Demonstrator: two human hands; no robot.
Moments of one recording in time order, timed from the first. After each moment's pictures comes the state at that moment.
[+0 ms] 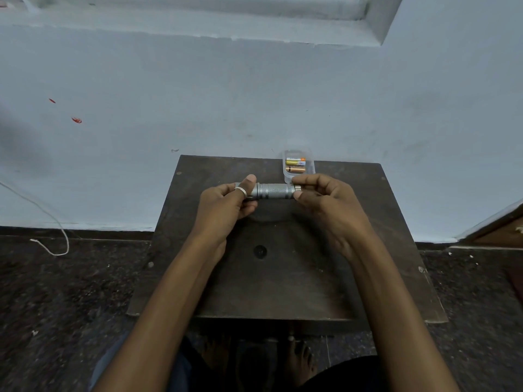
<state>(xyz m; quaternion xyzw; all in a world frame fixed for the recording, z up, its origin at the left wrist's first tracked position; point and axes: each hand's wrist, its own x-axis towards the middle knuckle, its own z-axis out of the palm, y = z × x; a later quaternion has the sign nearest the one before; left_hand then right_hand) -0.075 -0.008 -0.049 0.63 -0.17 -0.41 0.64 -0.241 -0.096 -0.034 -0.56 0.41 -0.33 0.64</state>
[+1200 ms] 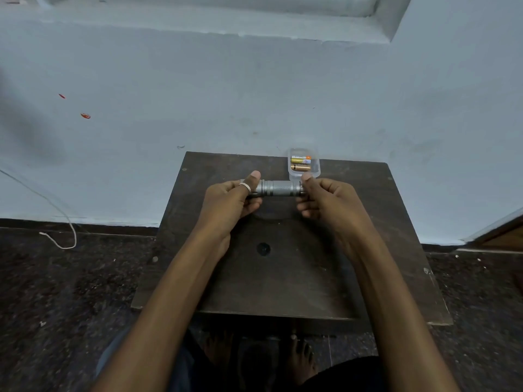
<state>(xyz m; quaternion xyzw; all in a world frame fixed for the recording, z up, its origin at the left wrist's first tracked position) -0.073 -0.009 -0.049 0.62 -0.15 -0.43 0.64 -0.241 -0.092 -0.028 -0.57 0.45 -0.30 0.61</state>
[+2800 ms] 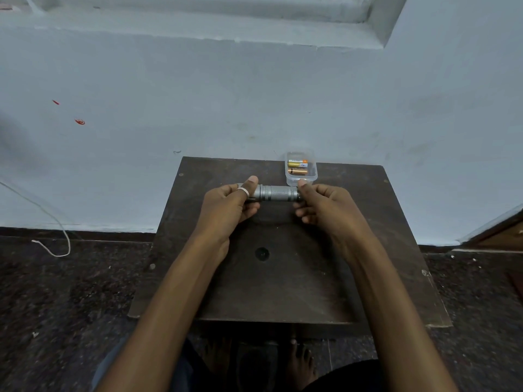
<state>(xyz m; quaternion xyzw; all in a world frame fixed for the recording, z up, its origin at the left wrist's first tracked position) -0.074 -0.012 -0.050 0.62 -0.15 -0.42 0.64 -0.238 -0.096 -0.032 -0.58 0.47 -0.27 0.61</state>
